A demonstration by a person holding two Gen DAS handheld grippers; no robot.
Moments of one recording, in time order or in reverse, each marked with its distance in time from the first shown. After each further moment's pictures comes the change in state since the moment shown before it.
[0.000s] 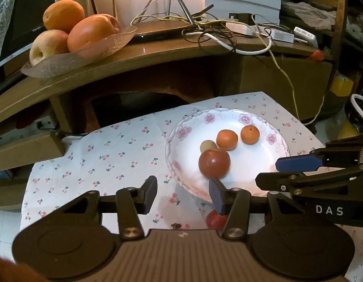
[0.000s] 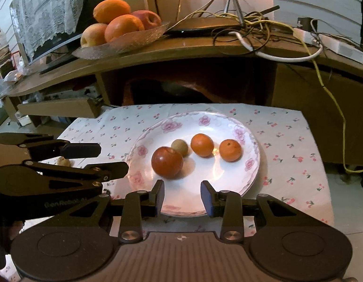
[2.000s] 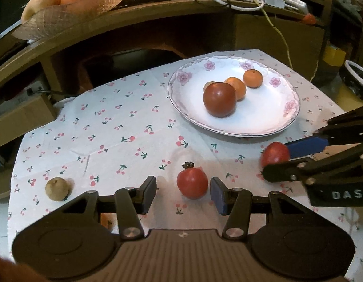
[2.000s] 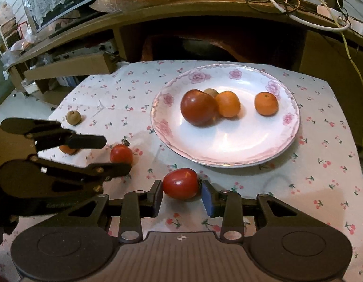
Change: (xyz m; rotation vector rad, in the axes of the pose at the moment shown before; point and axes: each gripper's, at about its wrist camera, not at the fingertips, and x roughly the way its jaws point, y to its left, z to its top) left arm 0.021 0.018 -0.052 0.062 0.107 -0.046; right arm 0.020 0.025 -0.032 -0.045 0.145 0.017
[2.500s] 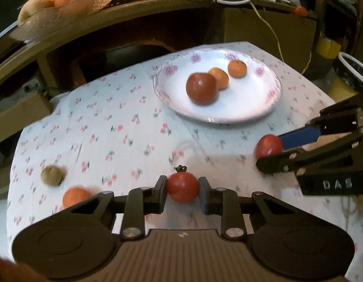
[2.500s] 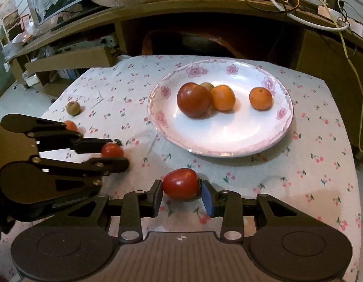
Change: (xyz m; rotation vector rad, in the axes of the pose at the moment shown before) left arm -0.021 -0.021 -0.013 0.014 0.037 -0.006; right arm -0.011 -0.002 -0.009 -0.026 0.026 -0.001
